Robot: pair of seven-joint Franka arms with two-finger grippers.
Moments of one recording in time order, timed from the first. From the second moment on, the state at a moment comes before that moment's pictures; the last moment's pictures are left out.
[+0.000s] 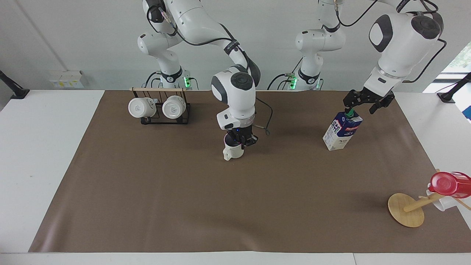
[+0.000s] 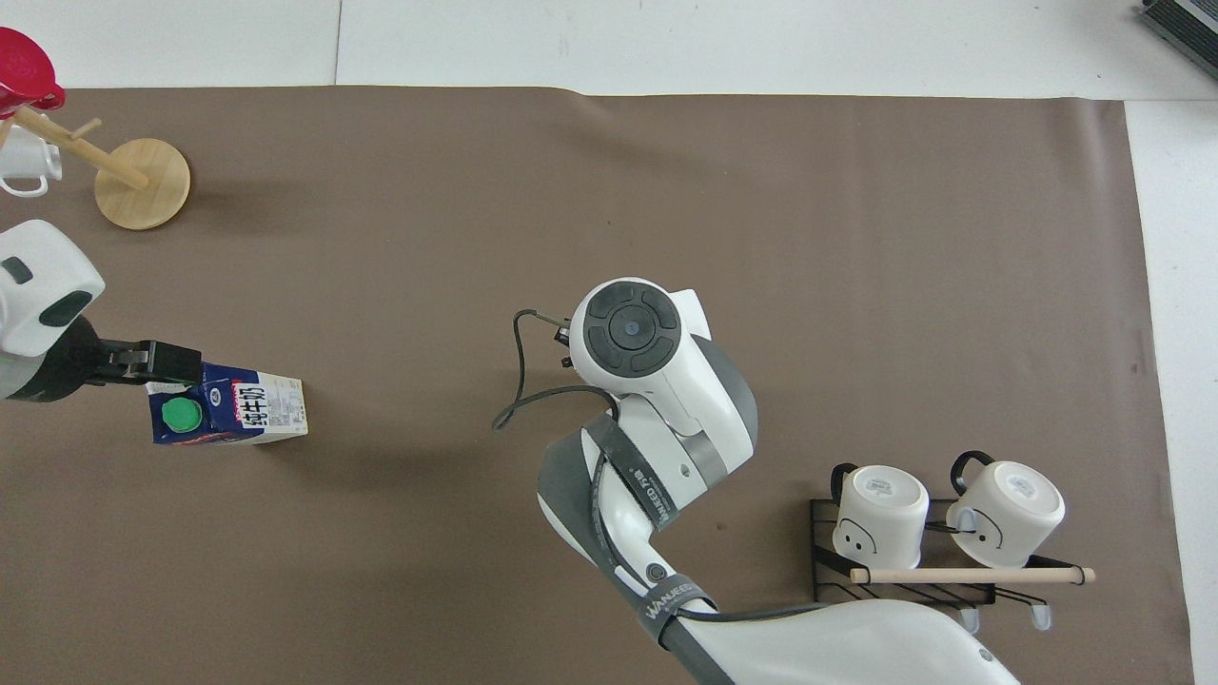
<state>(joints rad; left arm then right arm) 0.03 -0.15 -0.05 -2.00 -0.02 1.84 0.04 0.69 0.43 -0.10 -1.70 0.03 2.21 1.08</state>
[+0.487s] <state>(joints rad) 0.03 -0.22 -0.06 -2.11 -0.02 1.89 0.04 0.70 0.43 -0.10 -1.70 0.03 2.22 1.08</state>
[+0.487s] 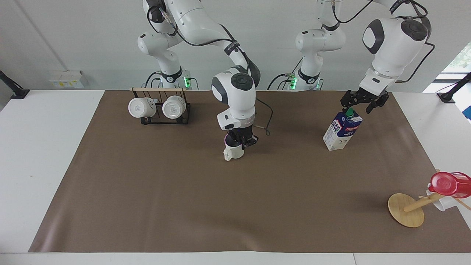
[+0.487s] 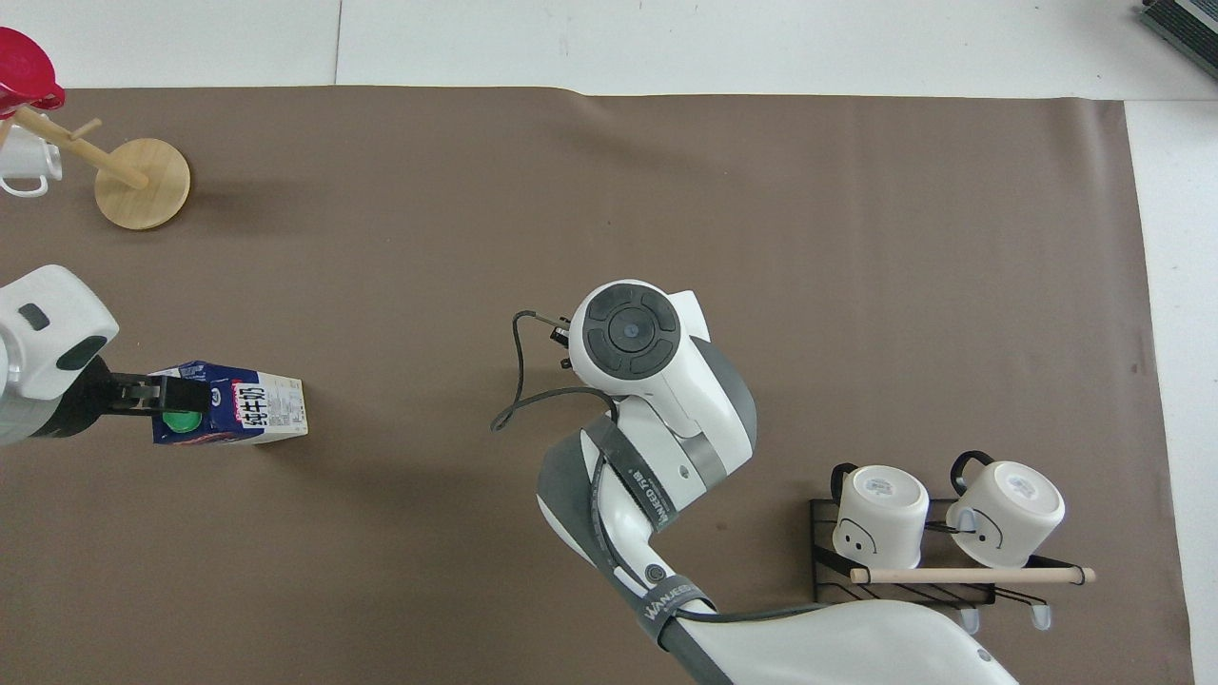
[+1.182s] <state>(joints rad) 0.03 -0.23 -0.06 -2.19 -0.02 2.00 0.04 0.65 0.31 -0.11 -1.70 0.03 2.18 0.94</state>
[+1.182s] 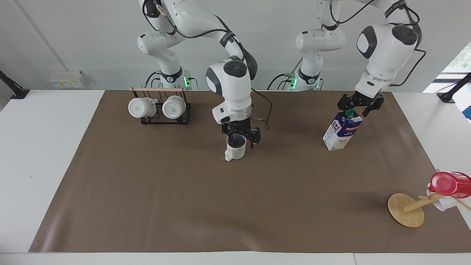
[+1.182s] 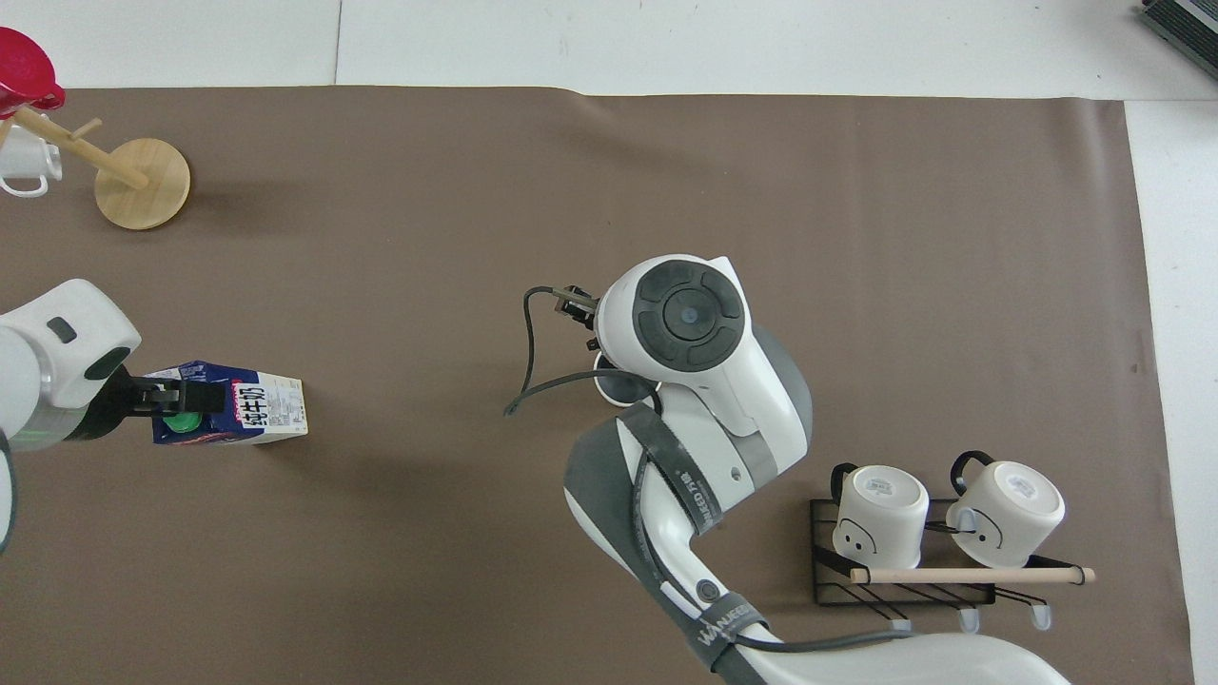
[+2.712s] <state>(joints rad) 0.03 -0.23 -0.06 -2.25 -0.02 2.09 0.04 0.05 -0.08 -0.13 -1.70 0.01 1.64 0.09</state>
